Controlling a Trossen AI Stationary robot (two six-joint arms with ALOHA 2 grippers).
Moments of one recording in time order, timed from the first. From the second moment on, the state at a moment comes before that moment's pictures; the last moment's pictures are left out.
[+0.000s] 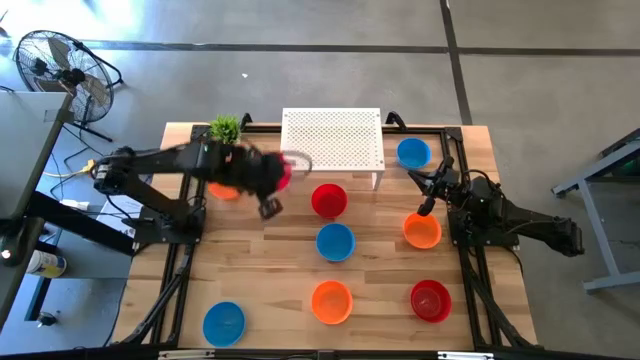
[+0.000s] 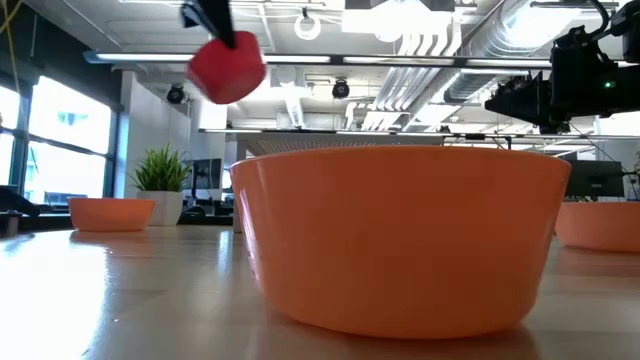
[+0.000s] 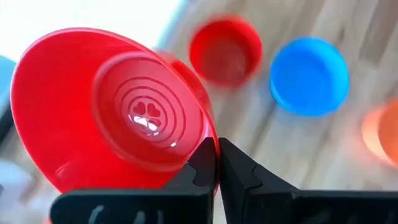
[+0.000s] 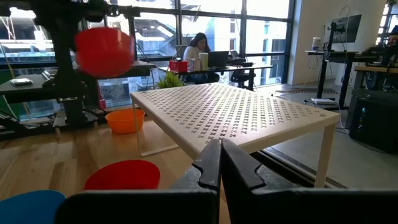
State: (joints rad) left arm 0.02 1.39 1.54 -1.19 -0.23 -0.37; right arm -0.30 0.01 0.01 0.06 0.21 0.02
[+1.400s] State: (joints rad) left arm 0.49 1.96 2.00 -1.19 -0.17 0.26; right arm -0.30 0.01 0.01 0.06 0.21 0.02
